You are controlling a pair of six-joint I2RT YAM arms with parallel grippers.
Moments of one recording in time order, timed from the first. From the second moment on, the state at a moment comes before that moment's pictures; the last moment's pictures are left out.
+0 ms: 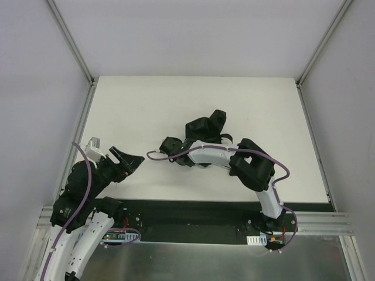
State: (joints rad) left arm -0.35 0.24 0.73 -0.83 0.14 -0.95; right arm 1.08 2.07 1.44 -0.64 0.61 -0.31
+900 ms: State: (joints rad) left arm -0.35 0.49 0.48 -0.58 0.32 -1.36; right arm 0.94 1.96 1.42 -0.75 -0.14 0.00
